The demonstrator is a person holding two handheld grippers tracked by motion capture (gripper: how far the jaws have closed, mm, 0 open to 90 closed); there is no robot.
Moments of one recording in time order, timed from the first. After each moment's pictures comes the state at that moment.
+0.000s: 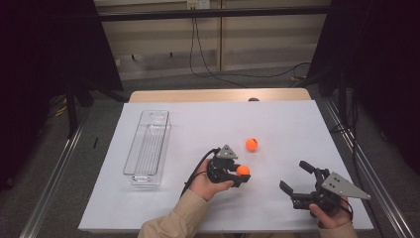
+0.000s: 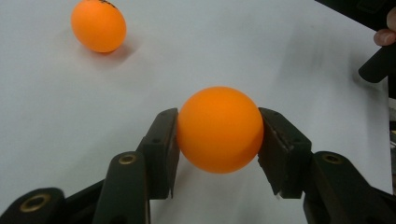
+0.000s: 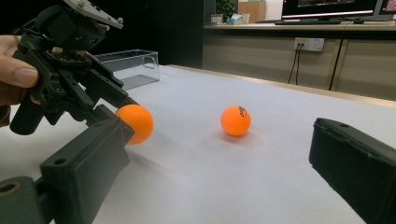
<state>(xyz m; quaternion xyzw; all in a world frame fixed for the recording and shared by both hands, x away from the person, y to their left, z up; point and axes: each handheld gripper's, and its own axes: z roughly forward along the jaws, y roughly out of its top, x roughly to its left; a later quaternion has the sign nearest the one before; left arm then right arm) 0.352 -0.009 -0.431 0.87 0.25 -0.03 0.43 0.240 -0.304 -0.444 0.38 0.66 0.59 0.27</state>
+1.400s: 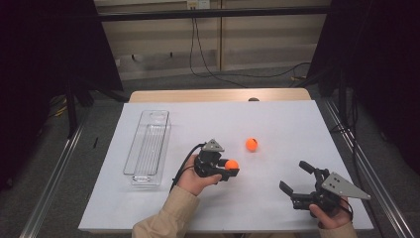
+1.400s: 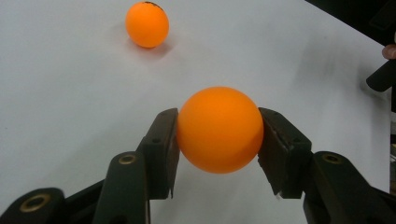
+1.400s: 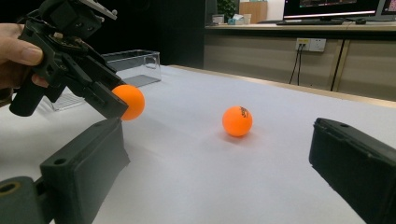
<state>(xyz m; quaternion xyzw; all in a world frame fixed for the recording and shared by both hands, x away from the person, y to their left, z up) 0.365 0.021 -0.420 0.85 0.29 -0.03 0.43 0.240 -0.303 -0.444 0.38 0.66 0.59 0.27</state>
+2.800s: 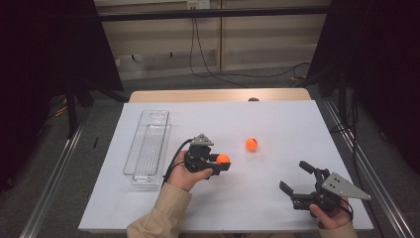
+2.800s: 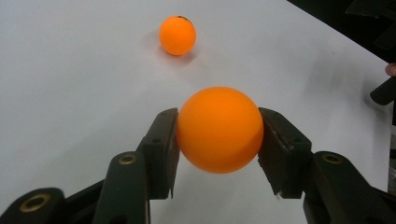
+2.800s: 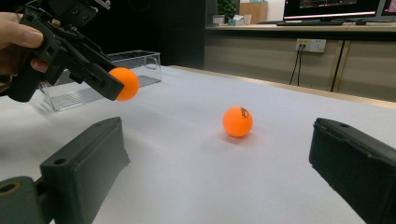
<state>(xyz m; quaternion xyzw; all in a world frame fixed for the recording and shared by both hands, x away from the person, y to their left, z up) 0.373 0.044 -0.408 0.84 0.31 -0.03 0.44 0.240 -0.303 -0.443 0.37 0.66 0.59 0.27</state>
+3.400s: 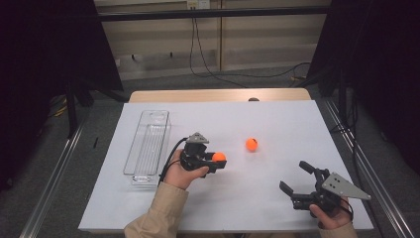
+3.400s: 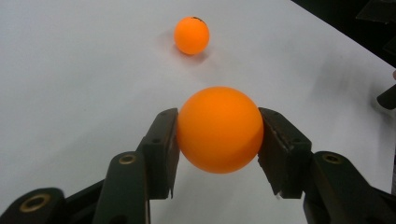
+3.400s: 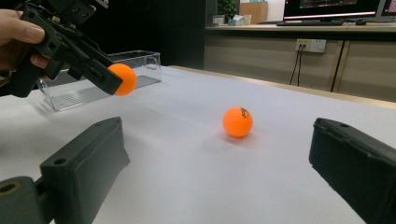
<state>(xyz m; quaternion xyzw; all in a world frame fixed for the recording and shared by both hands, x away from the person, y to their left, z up) 0.376 0.054 -0.405 0.84 0.33 -0.02 0.43 0.240 -0.303 -0.443 0.38 0.66 0.59 0.27</state>
